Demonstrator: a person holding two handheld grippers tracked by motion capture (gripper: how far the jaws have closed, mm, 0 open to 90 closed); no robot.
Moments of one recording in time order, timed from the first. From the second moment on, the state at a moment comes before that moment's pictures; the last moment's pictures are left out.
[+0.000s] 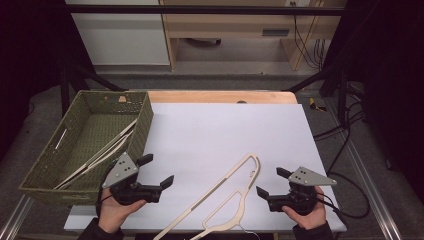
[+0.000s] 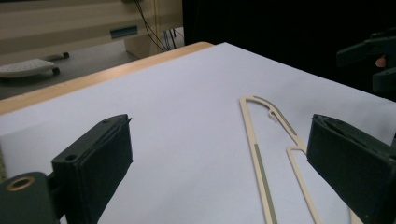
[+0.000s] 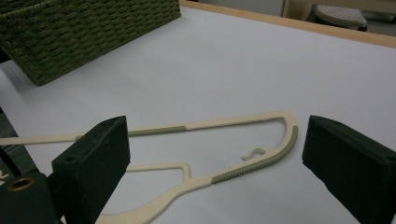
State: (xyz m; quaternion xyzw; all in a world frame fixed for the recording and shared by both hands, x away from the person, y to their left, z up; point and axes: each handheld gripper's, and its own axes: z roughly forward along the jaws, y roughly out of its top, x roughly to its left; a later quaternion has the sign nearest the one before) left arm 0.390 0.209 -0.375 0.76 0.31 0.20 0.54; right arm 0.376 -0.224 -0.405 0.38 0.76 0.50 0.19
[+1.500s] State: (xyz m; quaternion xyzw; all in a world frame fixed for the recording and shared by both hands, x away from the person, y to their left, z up) left arm 0.391 0.196 -0.424 0.79 0.32 0.16 0.50; right arm 0.331 -0.164 -0.461 0.38 0.84 0.38 0.09
